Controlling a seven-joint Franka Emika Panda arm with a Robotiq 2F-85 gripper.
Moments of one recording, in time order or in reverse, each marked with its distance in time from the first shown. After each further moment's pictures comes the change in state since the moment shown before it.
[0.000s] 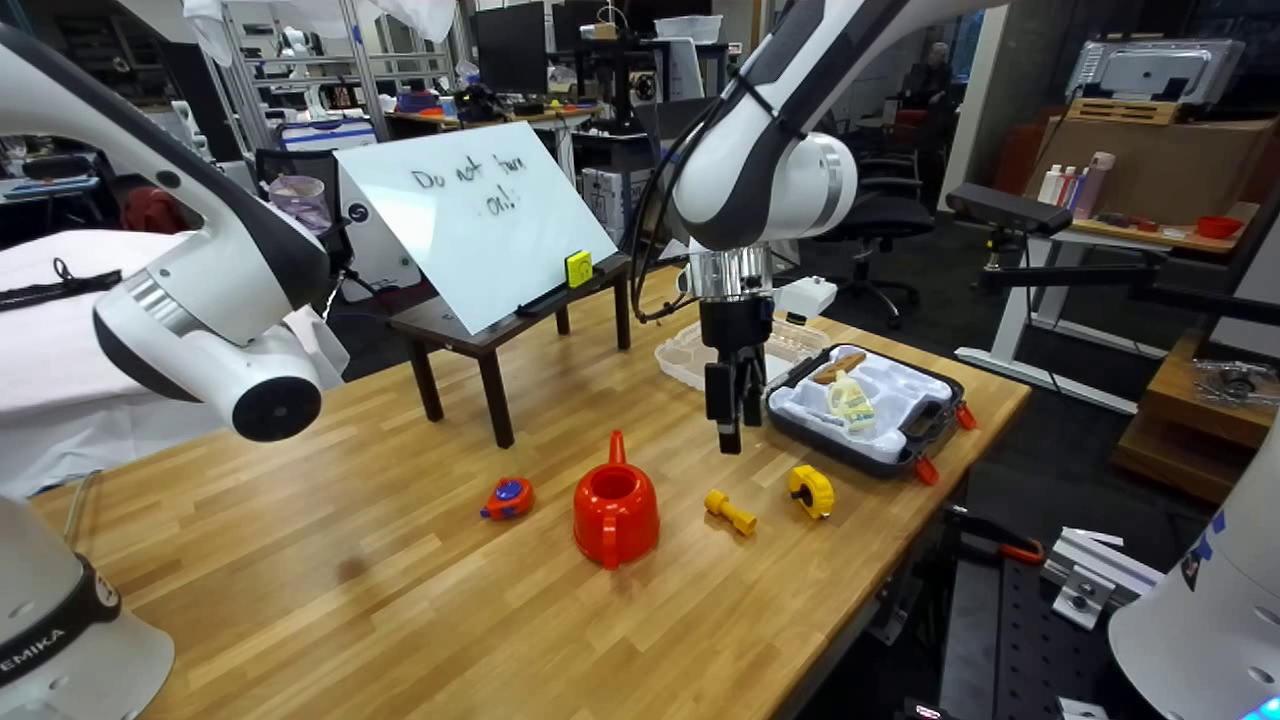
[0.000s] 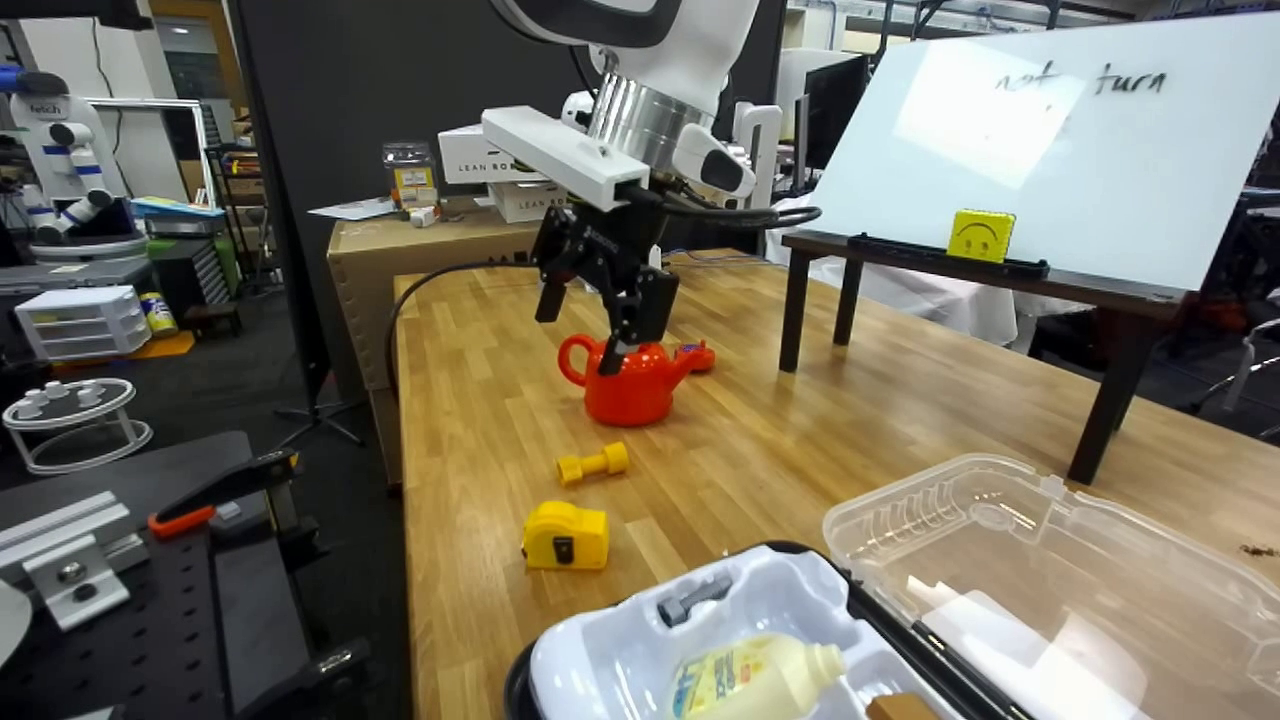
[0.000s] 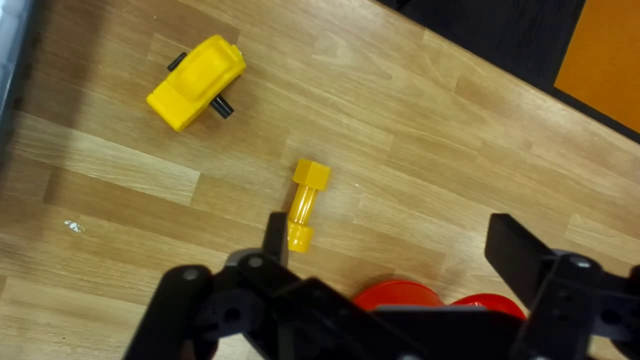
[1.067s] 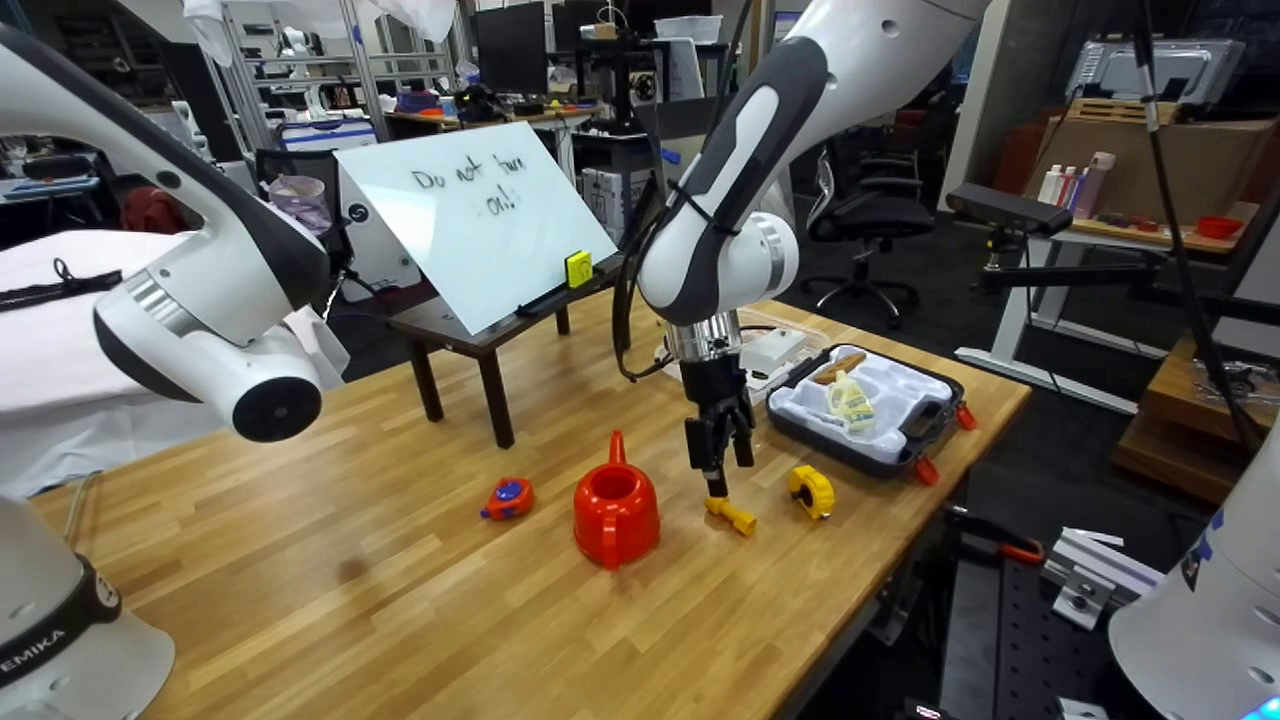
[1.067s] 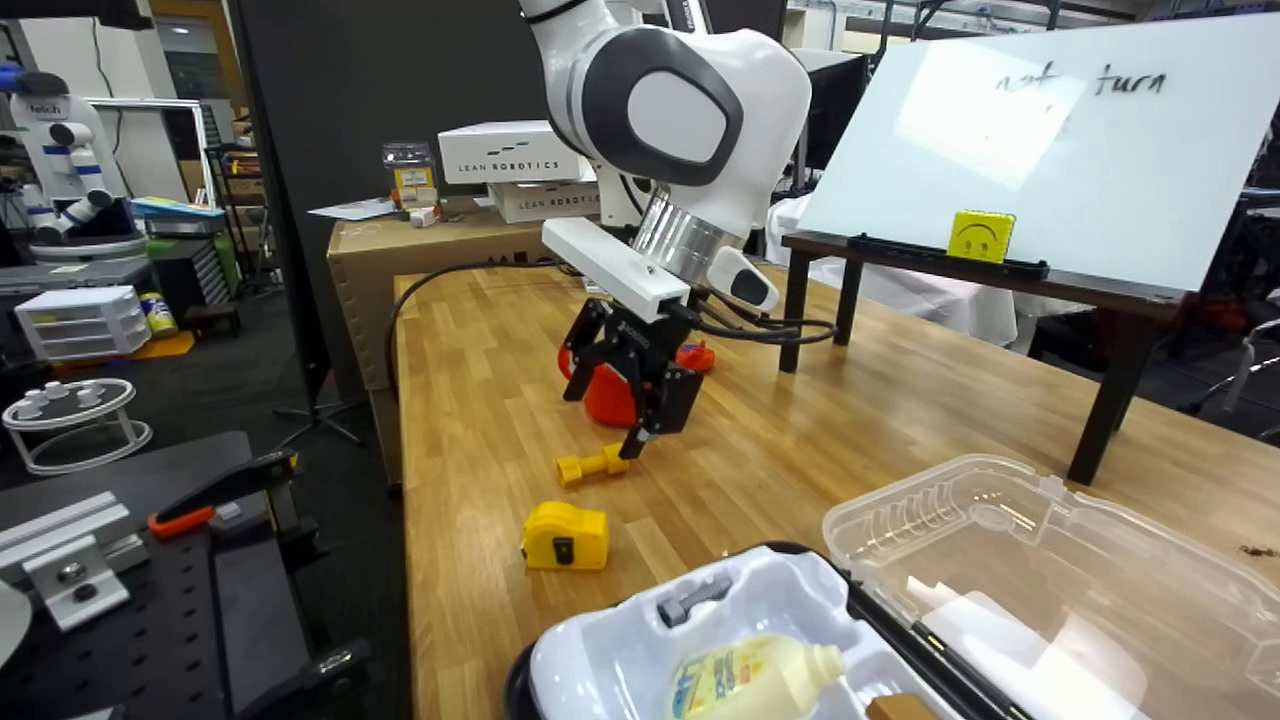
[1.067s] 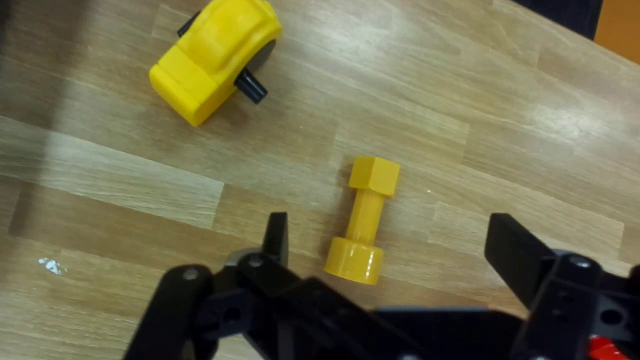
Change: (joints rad) arm -0.070 0.296 0.060 0.182 -0.044 -0.001 0.071
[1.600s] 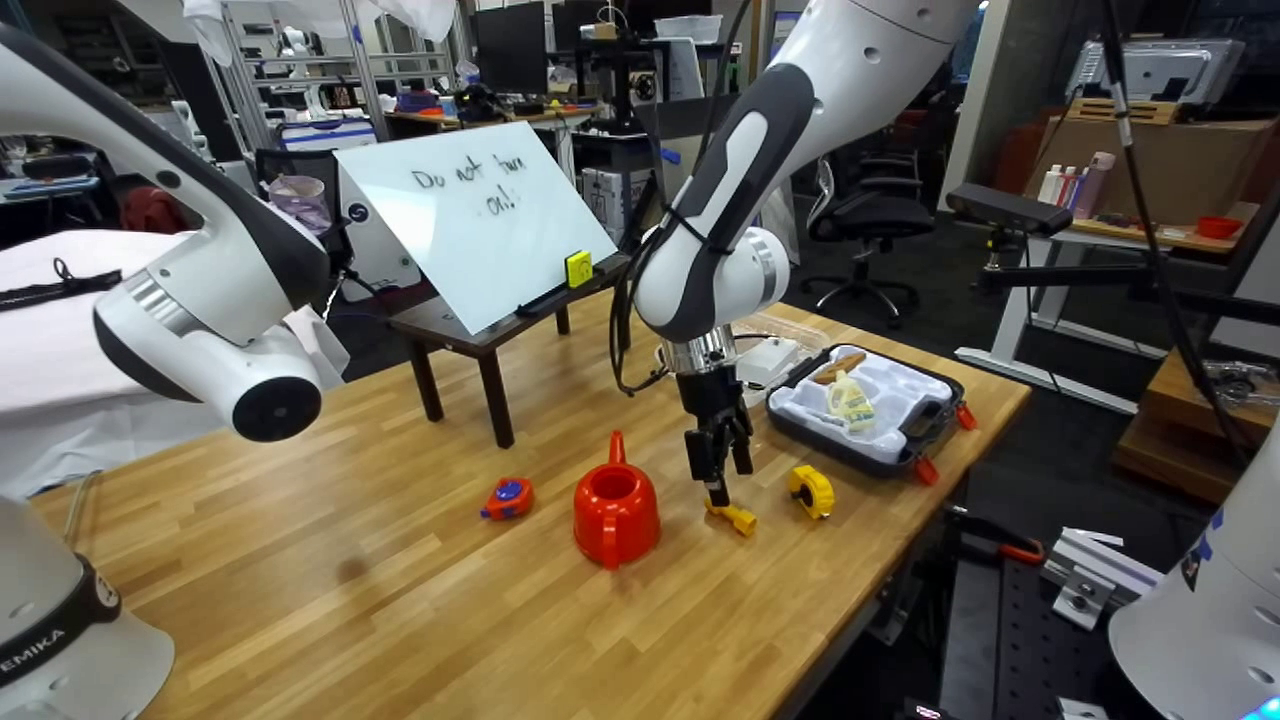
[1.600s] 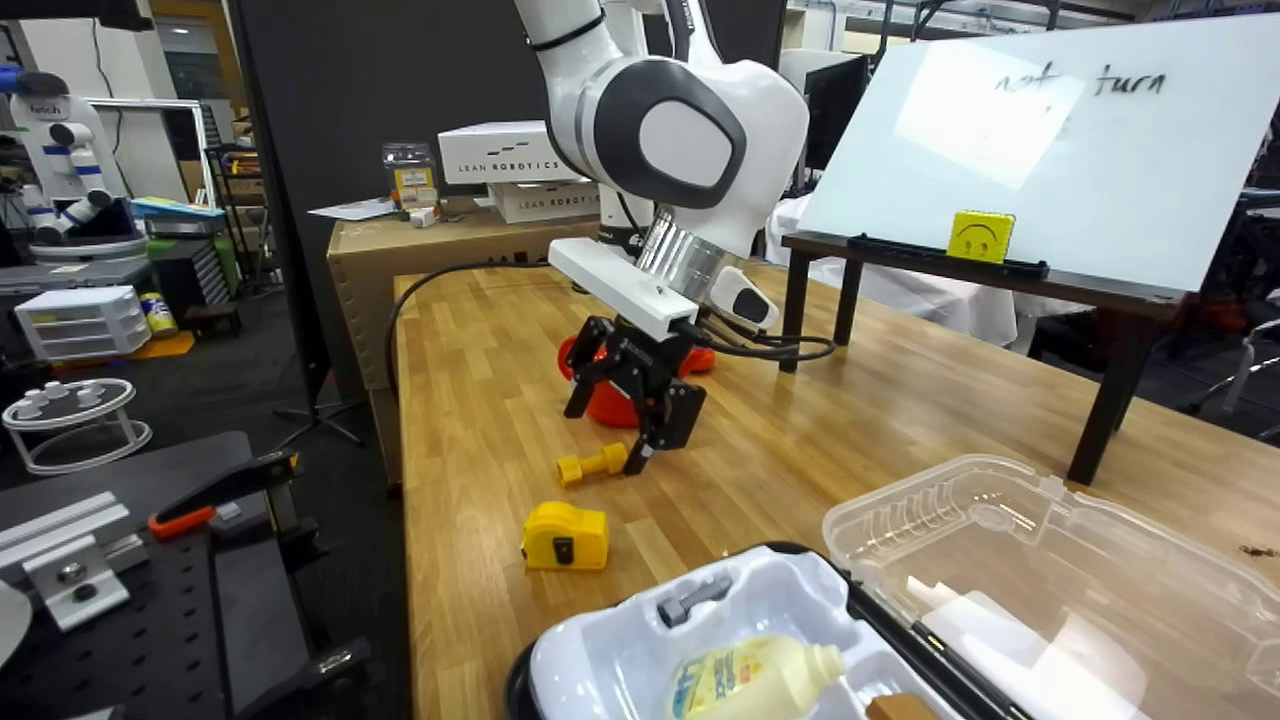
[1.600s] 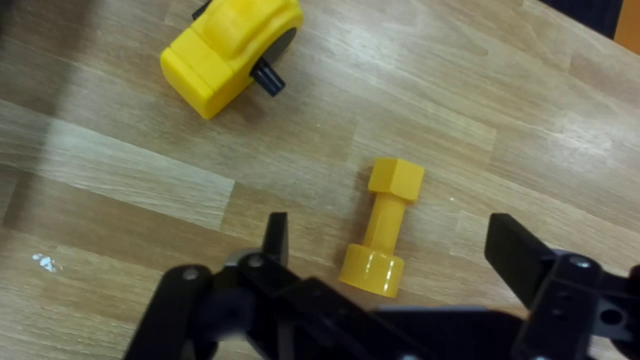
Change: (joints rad) arm -0.010 0.053 0.015 0.034 -0.048 -0.002 0.004
